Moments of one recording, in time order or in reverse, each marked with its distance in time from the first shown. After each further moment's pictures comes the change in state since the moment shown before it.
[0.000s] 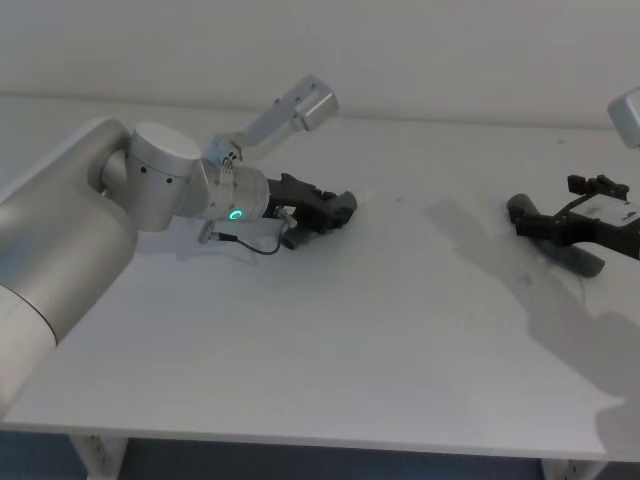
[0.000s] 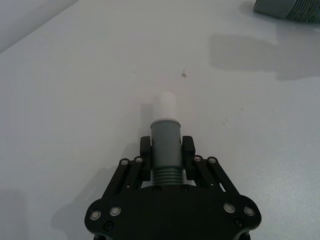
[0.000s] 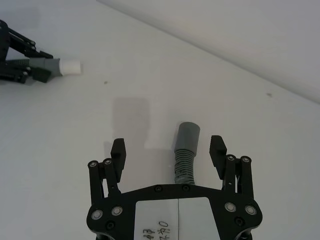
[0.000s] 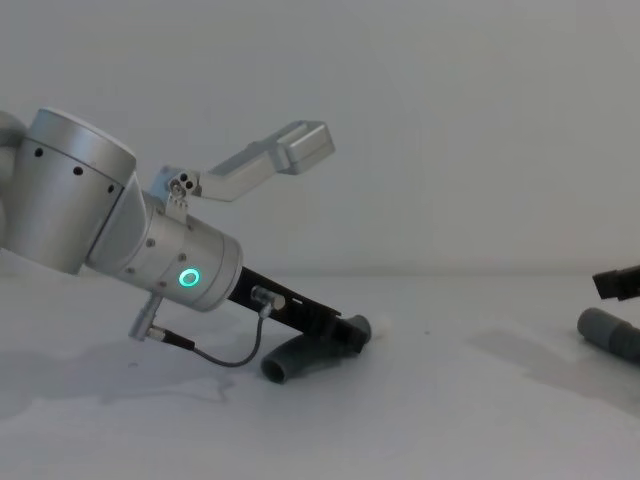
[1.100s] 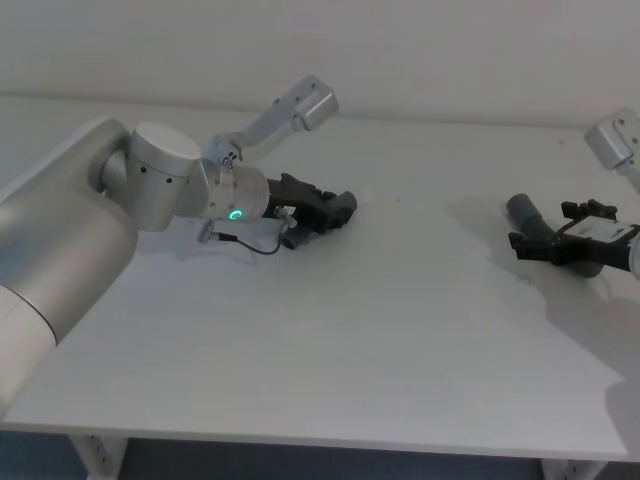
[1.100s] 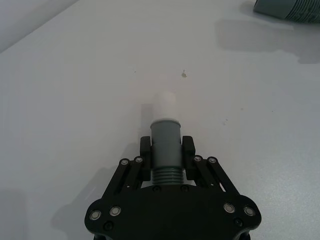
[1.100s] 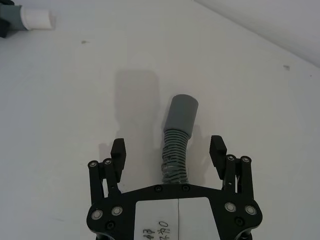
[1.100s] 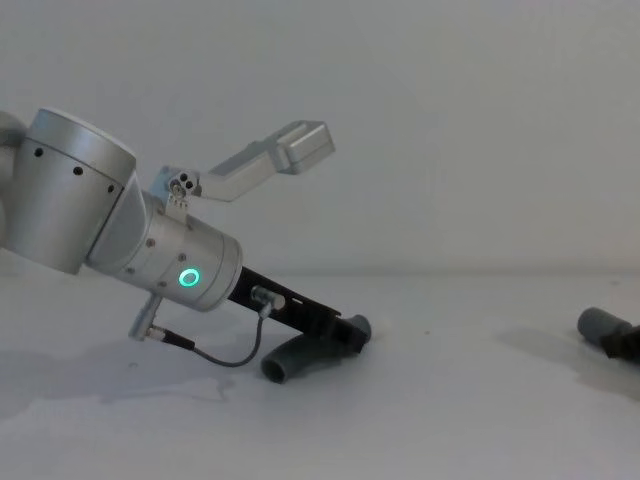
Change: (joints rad) left arm 0.000 0.000 0.000 0.000 0.000 0.000 0.000; right arm 0.109 0.007 -0.097 0.210 -0.052 -0.035 0.077
